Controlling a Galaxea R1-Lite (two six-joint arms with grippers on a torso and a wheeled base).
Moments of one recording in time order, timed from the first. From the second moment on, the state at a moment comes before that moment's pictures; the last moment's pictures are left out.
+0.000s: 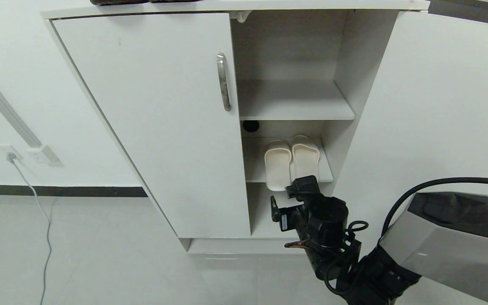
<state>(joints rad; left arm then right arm) 0.00 0.00 0.00 0.00 0.02 -0.02 0.81 2.24 -0.88 -1.33 -0.62 -0.03</state>
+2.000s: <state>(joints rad) 0.00 0.00 0.00 0.00 0.02 -0.02 0.86 2.15 -0.76 -1.32 -0.56 -0.03</state>
